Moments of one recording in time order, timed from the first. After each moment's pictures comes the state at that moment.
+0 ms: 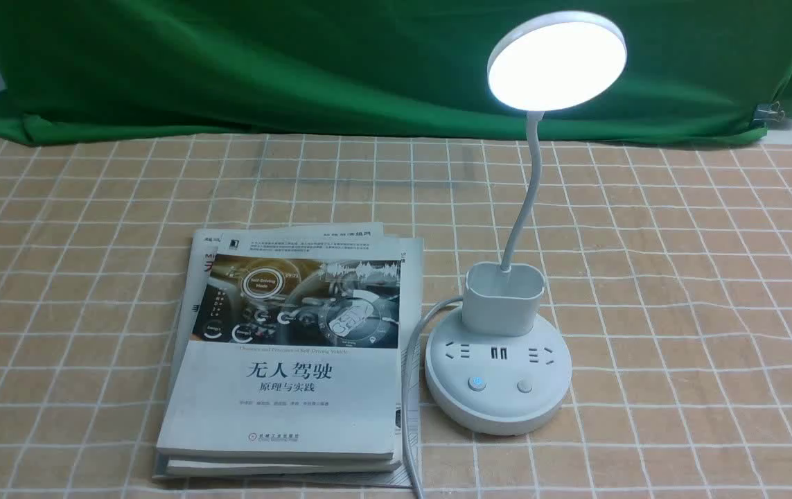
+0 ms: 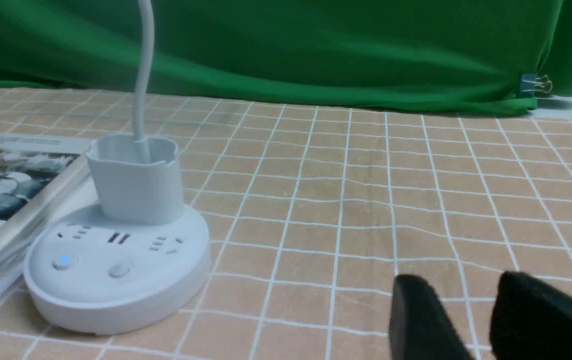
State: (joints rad) right arm 0.15 0.00 0.01 0.05 0.25 -0.10; left arm 0.03 0.00 0.01 0.09 0.31 -0.03
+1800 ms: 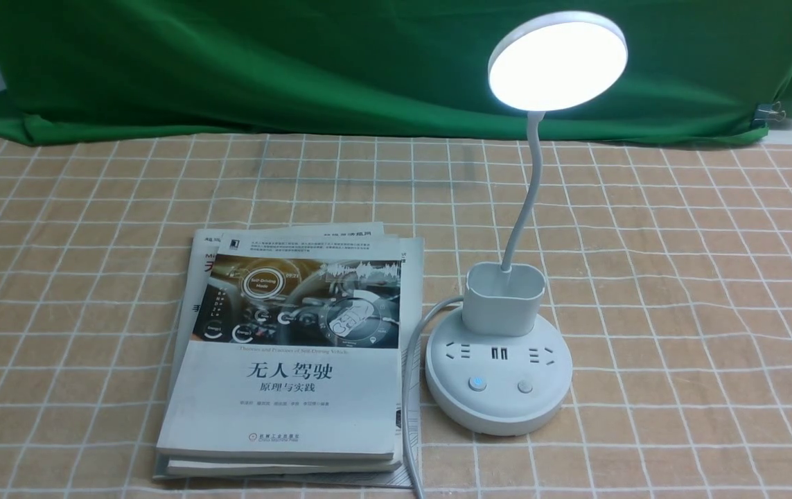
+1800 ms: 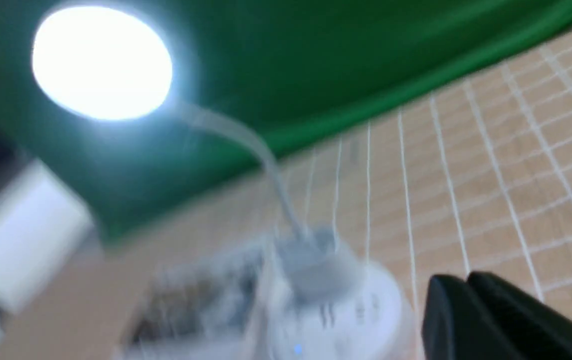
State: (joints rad) right arm 0.29 0.30 -0.32 0.18 0.41 0.31; left arm 0.03 0.00 0.01 0.09 0.31 -0.03
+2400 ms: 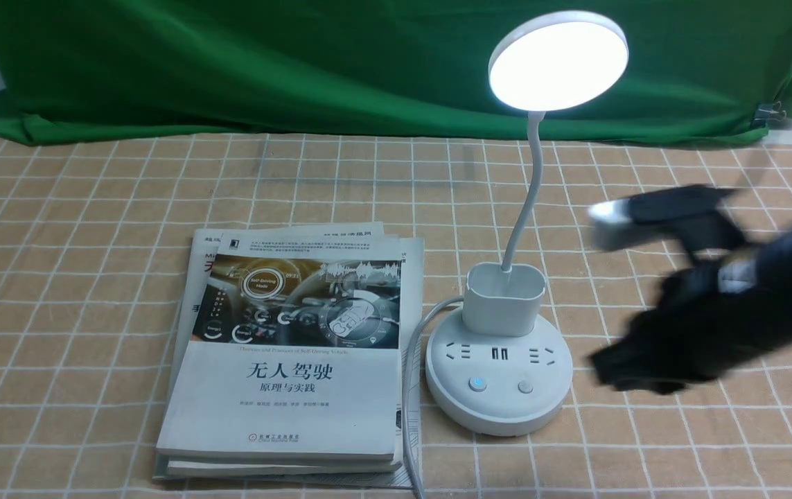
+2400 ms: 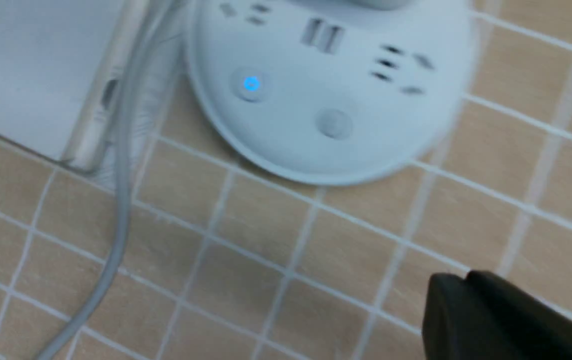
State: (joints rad) right arm 0.49 1.47 -1.00 0.14 0.84 -0.08; left arm 0.03 0.00 0.01 0.09 0.31 -0.03
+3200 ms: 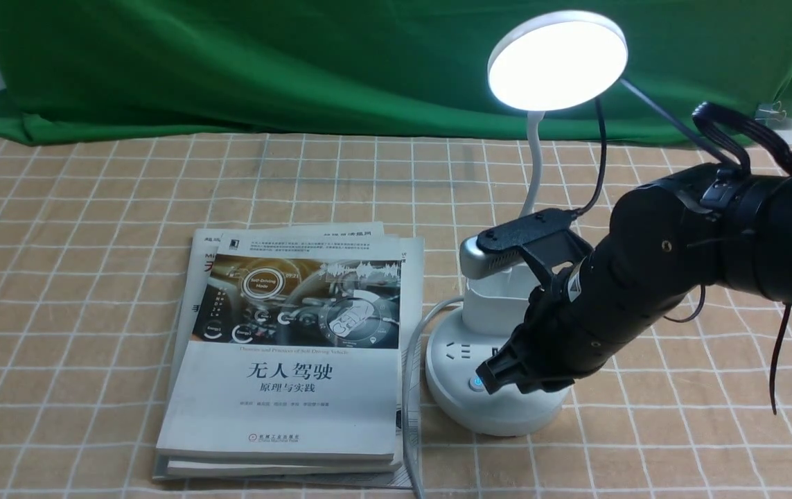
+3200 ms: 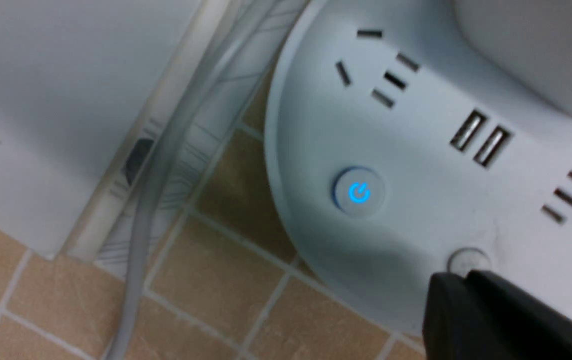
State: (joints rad) right arm 0.59 1.74 -1.13 0.09 0.76 -0.05; left arm 0.03 0.00 0.01 0.09 0.31 -0.03
